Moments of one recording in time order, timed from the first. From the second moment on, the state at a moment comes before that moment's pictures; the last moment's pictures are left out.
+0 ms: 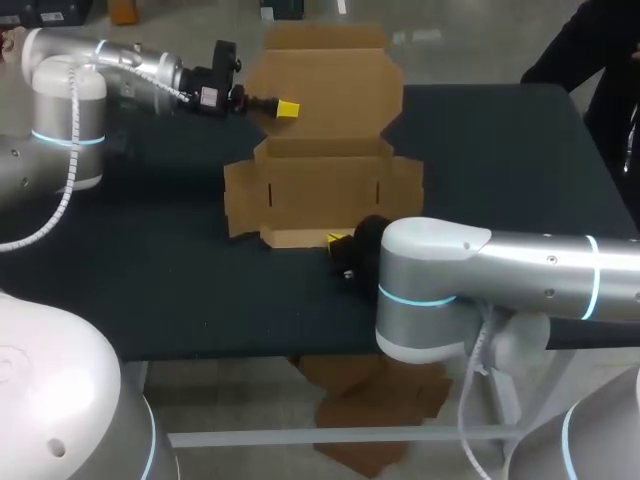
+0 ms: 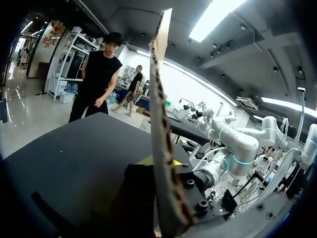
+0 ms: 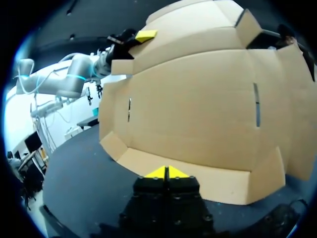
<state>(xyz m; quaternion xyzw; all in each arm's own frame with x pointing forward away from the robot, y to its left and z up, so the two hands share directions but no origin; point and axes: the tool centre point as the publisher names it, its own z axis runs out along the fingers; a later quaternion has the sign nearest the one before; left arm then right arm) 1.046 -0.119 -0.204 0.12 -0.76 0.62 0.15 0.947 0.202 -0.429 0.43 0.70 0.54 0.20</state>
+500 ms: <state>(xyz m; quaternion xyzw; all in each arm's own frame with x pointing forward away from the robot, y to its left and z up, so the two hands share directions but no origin) 1.045 -0.118 -0.207 0.11 -0.76 0.62 0.16 0.948 0.202 -0.430 0.43 0.70 0.54 0.20</state>
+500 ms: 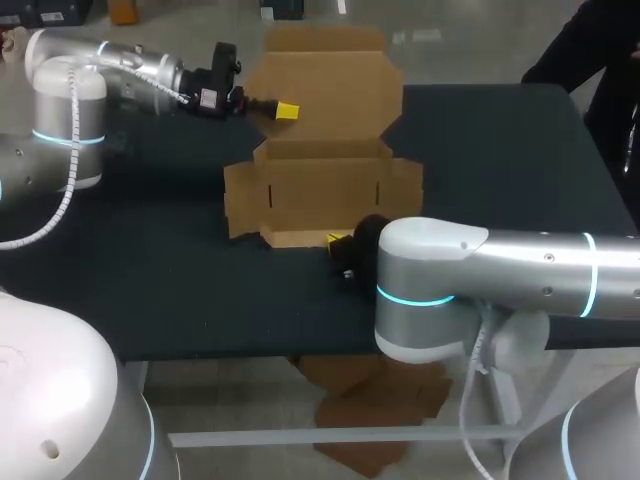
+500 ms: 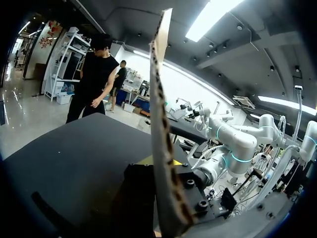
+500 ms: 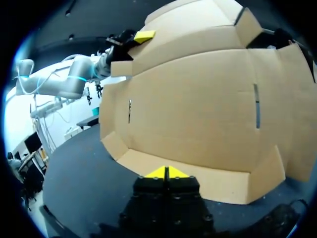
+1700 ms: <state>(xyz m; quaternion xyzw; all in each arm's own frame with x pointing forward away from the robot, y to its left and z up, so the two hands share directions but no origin) 0.972 -0.126 -0.210 0.08 -0.76 0.63 0.16 0.949 0.201 -0.430 0.43 0.70 0.54 0.20</state>
